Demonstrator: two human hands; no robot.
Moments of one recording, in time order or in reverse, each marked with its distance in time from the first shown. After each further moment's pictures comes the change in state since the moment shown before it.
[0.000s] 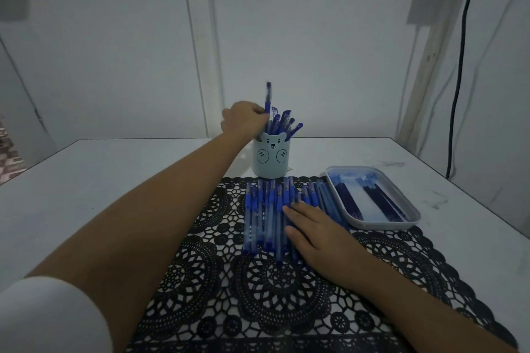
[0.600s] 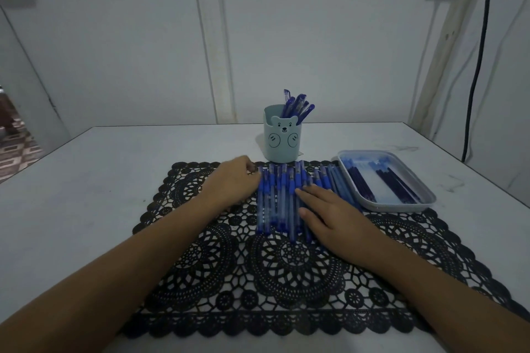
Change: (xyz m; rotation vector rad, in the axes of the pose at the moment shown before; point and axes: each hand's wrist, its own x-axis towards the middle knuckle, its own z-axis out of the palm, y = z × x) left_hand -0.107 -0.069 -0.023 0.361 -0.331 0.014; right_hand 0.000 -0.003 -0.002 0.002 0.006 0.008
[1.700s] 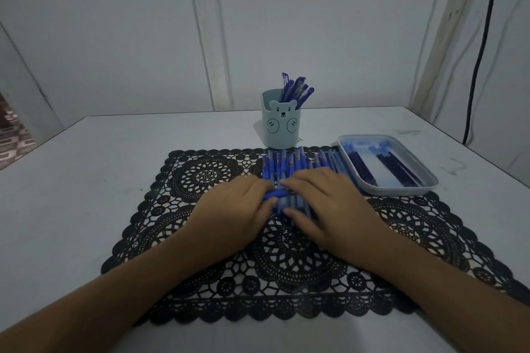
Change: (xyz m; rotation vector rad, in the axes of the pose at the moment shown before) left_hand -0.082 -0.007 0.007 0.253 0.325 0.760; right_hand -0.009 -0.019 0.001 -0.239 0.366 -0.315
